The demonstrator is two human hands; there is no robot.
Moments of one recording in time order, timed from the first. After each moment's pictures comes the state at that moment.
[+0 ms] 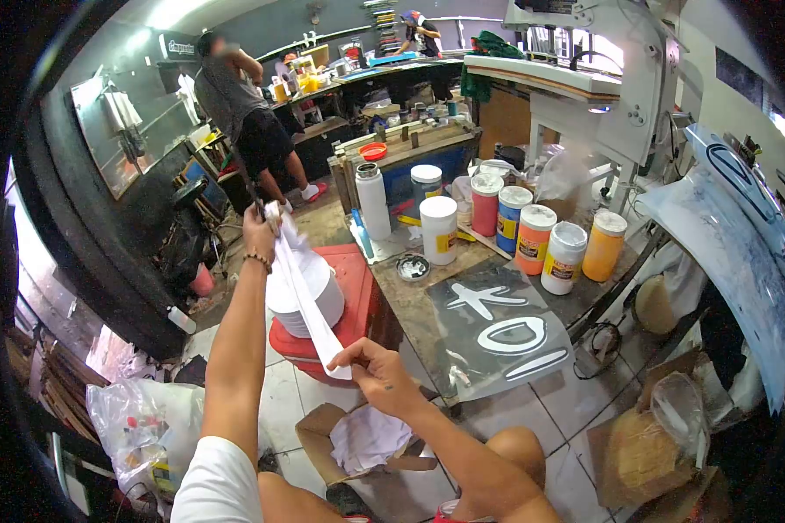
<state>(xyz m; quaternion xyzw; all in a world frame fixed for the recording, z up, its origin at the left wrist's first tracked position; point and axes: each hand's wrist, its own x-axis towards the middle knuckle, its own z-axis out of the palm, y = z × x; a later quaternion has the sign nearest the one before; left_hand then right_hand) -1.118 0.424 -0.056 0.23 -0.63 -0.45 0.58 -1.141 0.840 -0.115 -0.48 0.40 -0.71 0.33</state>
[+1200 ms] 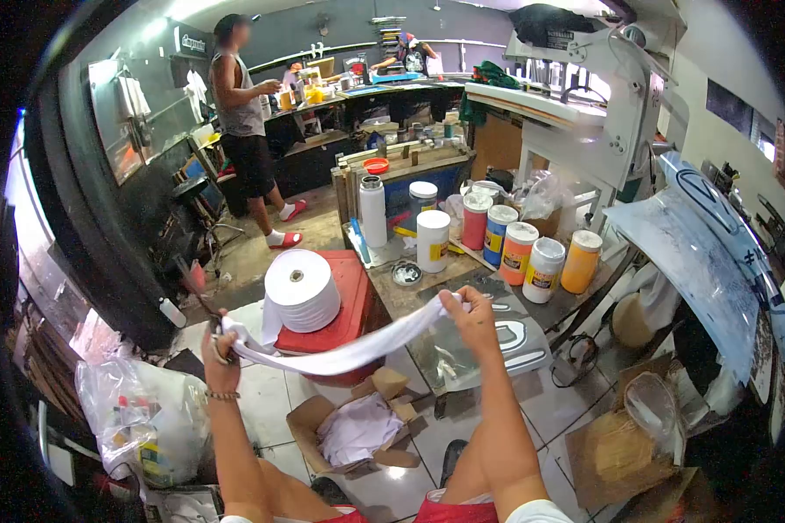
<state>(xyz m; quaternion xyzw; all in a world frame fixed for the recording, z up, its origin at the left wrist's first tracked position) -0.879 0.646 -0.092 0.20 -0.50 -0.63 0.55 -1.269 0.886 -0.111 -0.36 0.61 -0.70 0.12</state>
